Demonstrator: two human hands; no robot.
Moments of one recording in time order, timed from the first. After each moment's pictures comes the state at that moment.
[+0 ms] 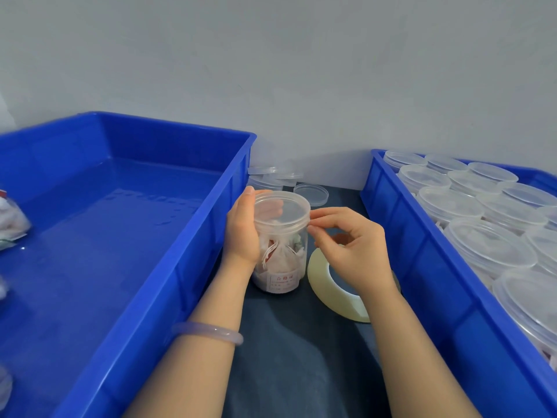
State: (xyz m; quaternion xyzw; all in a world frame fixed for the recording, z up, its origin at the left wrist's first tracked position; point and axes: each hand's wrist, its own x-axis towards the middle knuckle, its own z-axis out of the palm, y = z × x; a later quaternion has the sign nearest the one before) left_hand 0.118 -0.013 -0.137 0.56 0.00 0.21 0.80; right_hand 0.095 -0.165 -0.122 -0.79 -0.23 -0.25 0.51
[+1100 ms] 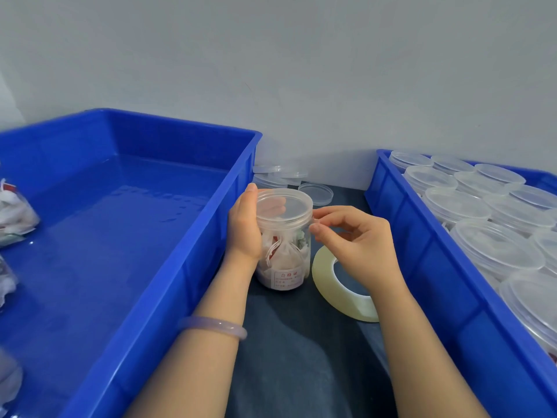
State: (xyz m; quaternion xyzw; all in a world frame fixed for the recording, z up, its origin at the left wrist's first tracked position) left_hand 0.119 -0.009 -0.136 0.55 0.02 0.19 0.81; right_hand 0.094 -0.166 -0.118 -0.78 -0.20 -0.16 0.57
